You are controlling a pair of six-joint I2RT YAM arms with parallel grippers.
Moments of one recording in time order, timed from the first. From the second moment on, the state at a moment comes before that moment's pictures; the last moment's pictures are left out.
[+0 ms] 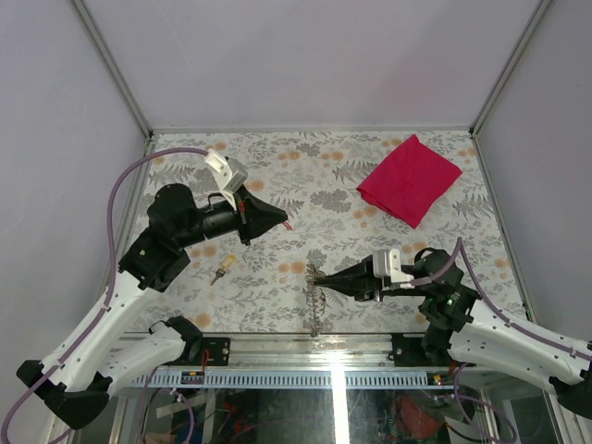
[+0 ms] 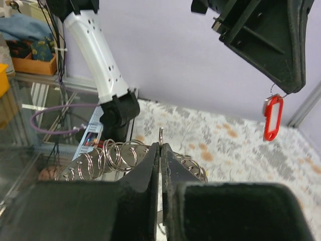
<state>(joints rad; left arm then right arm) -0.59 0.87 1.03 -0.24 0.54 -0.24 1.01 0.64 0.51 0.35 -0.57 -0.08</state>
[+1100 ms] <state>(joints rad) -0.59 0.87 1.13 0.05 0.94 -0.21 1.06 0.90 0.82 0.61 -0.86 -0.23</state>
